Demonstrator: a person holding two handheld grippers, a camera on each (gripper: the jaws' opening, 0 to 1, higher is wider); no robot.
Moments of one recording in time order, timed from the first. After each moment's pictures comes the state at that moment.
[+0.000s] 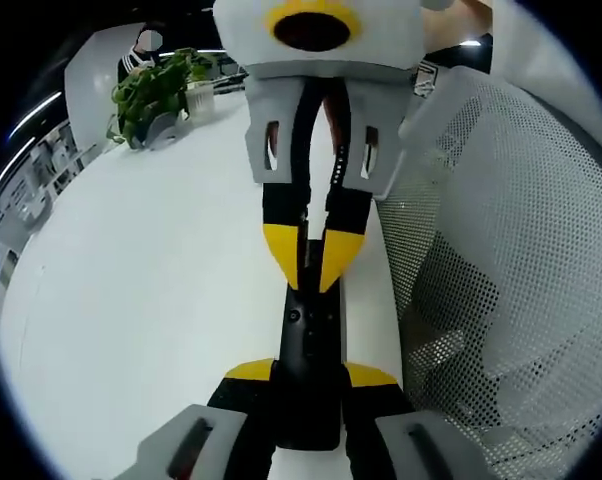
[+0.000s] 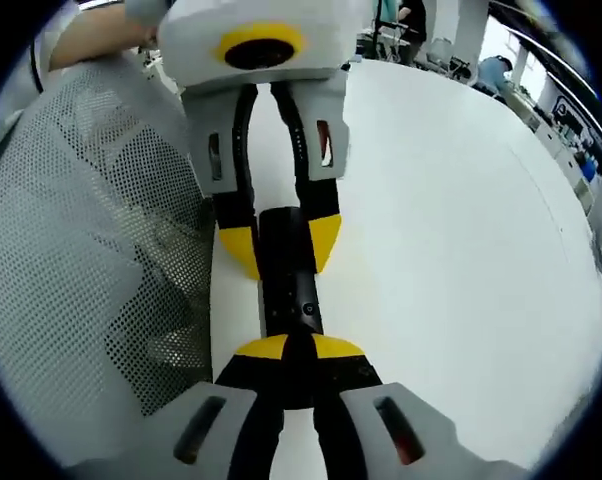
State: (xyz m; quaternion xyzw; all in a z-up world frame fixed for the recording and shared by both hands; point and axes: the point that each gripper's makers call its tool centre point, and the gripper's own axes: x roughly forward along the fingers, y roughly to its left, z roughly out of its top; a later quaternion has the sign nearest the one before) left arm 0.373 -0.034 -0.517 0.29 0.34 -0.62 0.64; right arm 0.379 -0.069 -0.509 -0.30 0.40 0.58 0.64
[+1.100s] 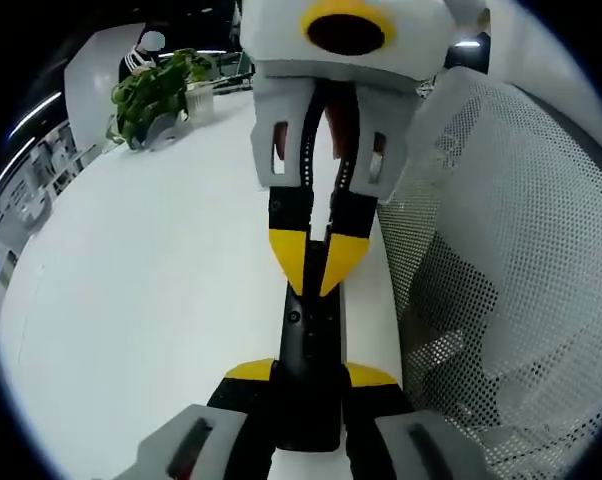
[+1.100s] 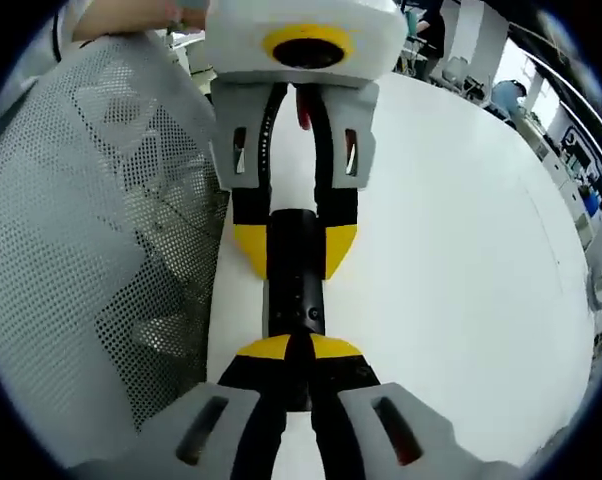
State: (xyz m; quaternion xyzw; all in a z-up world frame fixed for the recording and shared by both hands) left arm 0.373 -0.034 -0.517 0.29 0.34 -0.62 0.64; right arm 0.373 -0.065 -0.510 -0.39 0.33 0.62 0.60
